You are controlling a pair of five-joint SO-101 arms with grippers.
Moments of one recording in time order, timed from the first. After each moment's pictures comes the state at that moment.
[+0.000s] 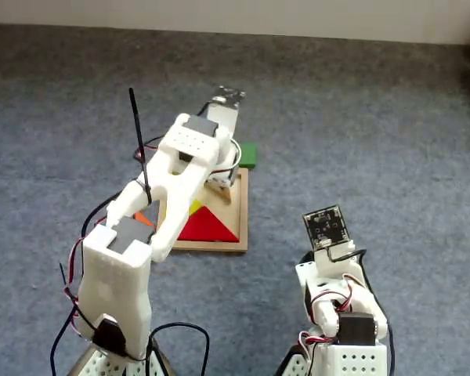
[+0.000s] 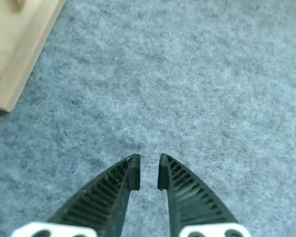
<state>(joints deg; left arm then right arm) 15.0 29.1 -9.1 70.3 12.4 -5.0 -104.3 96.0 64.4 21.5</state>
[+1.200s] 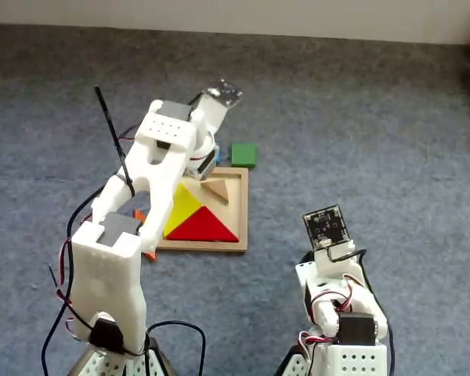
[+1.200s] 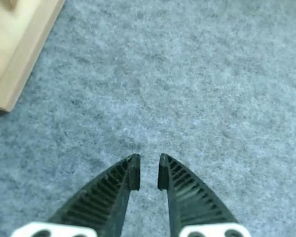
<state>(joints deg) 9.0 29.7 -11.6 70.8 -15.9 -5.0 -104.3 96.0 64.4 21.5</state>
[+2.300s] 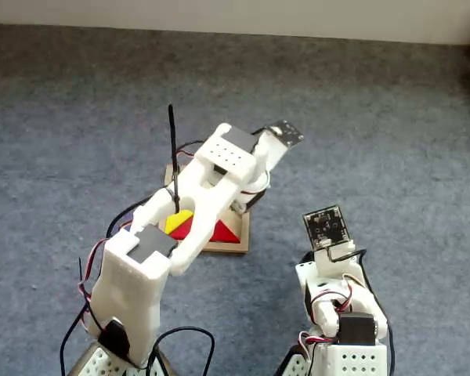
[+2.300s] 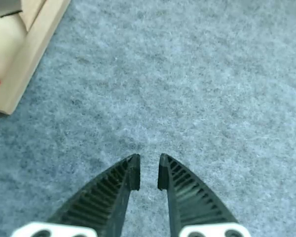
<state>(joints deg) 26.2 29.7 -12.0 80.4 -8.0 -5.0 -104.3 96.0 64.4 21.5</state>
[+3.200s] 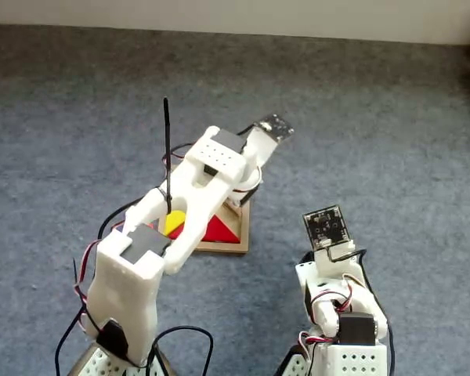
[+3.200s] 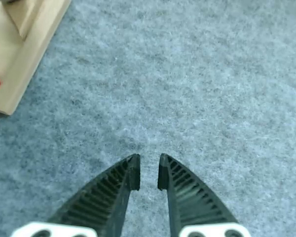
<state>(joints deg) 24.6 29.0 -5.1 71.8 -8.0 -5.0 -104.3 96.0 64.4 21.5</state>
